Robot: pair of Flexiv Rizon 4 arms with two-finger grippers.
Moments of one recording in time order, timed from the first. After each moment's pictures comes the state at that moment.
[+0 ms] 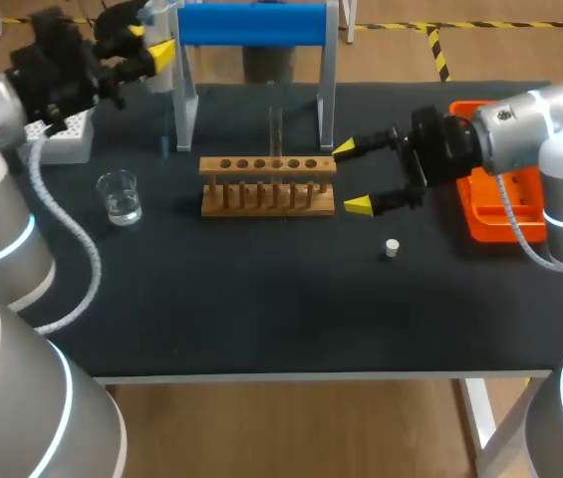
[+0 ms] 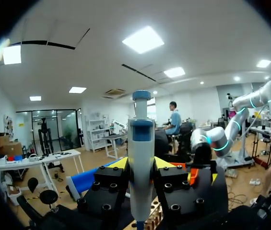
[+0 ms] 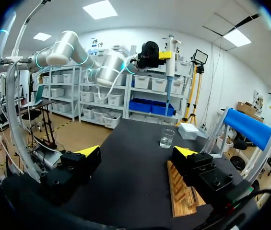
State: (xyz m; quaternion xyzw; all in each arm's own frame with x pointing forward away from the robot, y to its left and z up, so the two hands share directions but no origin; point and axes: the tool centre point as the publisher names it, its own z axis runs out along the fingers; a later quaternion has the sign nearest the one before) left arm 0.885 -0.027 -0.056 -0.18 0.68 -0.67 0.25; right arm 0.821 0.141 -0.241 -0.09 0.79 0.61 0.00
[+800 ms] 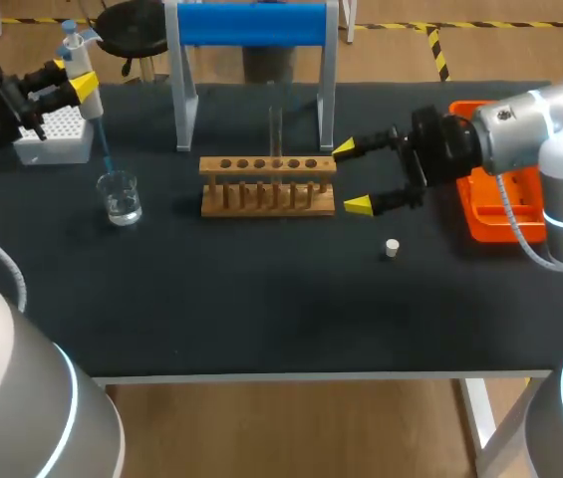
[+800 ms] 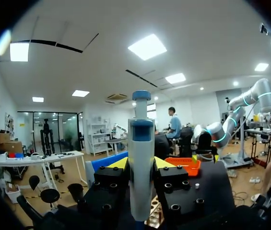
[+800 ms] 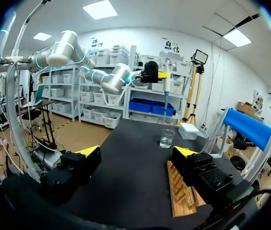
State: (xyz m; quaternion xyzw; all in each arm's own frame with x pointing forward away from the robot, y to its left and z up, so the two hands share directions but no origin) left arm 0.898 0.072 -0.105 -0.17 0.66 -0.69 0.25; right arm 0.821 0.141 -0.241 -0.09 0.79 0.61 0.00
